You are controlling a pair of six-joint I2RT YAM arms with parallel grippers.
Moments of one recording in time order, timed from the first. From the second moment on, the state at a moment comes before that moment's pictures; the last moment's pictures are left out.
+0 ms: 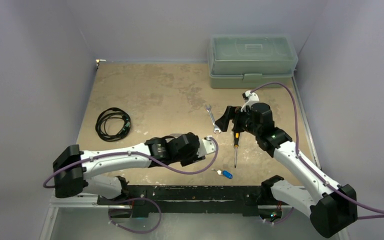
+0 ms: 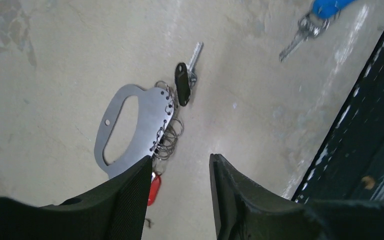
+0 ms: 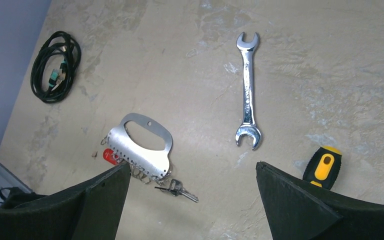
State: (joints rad) left arm -1.18 1.28 0.89 -0.43 -0.21 0.12; right arm 0.43 0.98 0.70 -0.20 -0.16 0.46
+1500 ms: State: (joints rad) left arm -1.03 1.57 0.84 -0.42 0.07 1.04; right arm 0.43 0.90 0.71 -0.18 0.01 0.40
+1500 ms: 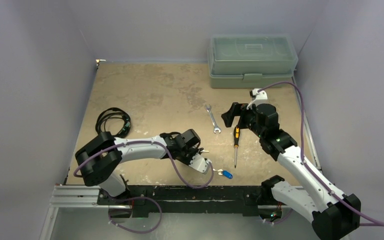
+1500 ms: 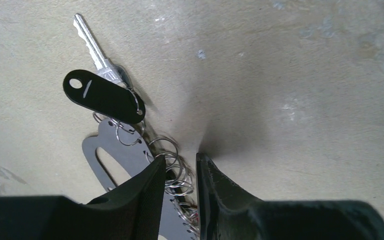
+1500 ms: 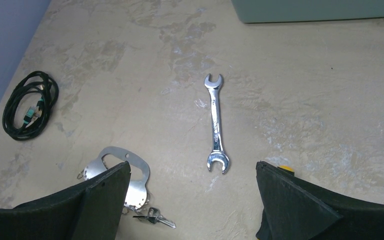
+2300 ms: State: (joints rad) left arm -1.02 1.65 0.92 -0.48 0.04 1.10; right arm 0.43 0.90 0.71 -0.18 -0.02 0.40
